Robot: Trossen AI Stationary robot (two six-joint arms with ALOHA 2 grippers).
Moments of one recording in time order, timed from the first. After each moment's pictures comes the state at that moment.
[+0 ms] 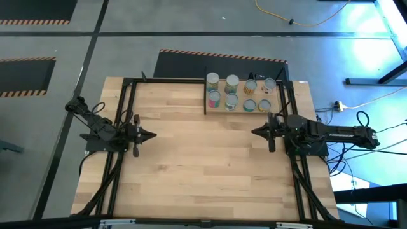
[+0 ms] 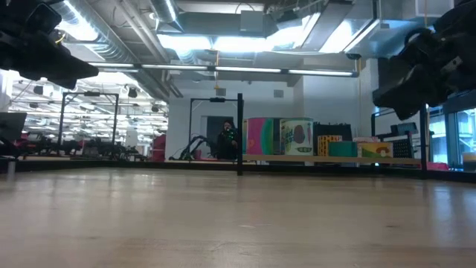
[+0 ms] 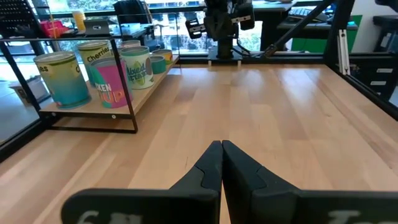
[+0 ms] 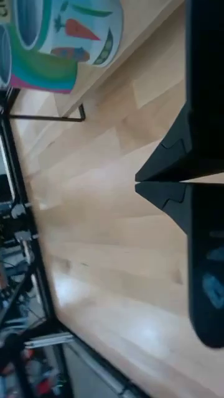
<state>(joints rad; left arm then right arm) -0.62 0.00 0.10 -0.27 -0.74 -0.12 -0.10 0.24 0.09 -0.15 -0.04 0.20</state>
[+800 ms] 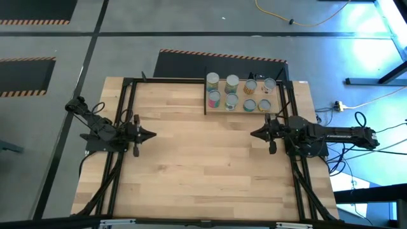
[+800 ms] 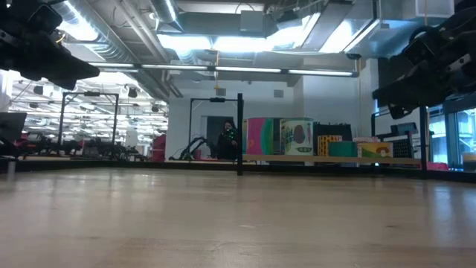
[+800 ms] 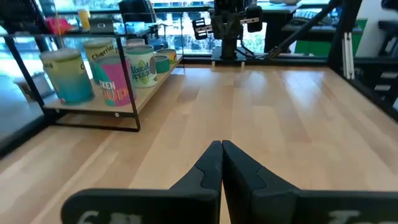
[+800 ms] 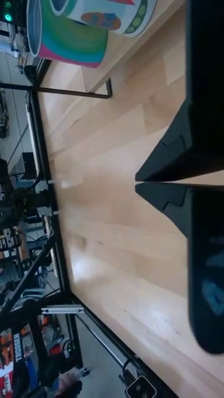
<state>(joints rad) -0.62 0.00 0.10 -0.27 -0.75 -0.15 -0.10 0.23 0.01 0.04 -0.13 0.15</state>
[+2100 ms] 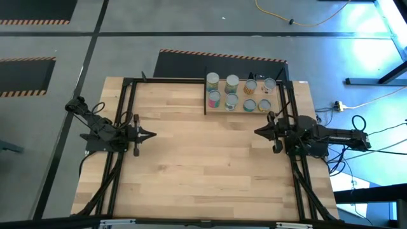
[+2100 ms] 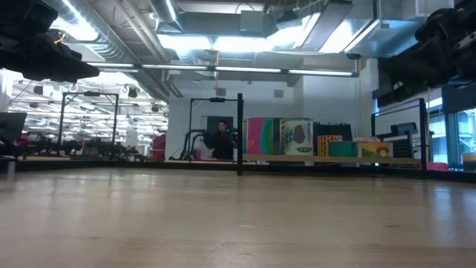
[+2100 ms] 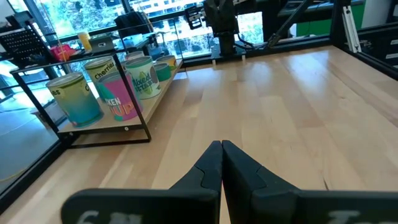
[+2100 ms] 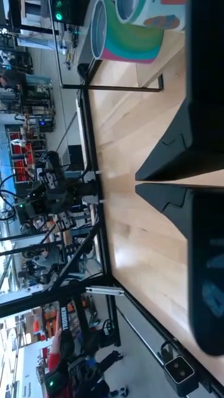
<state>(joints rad) -0.62 0.00 0.09 -0.27 -0.75 0.03 -0.08 0.04 0.01 0.04 -0.12 0.15</state>
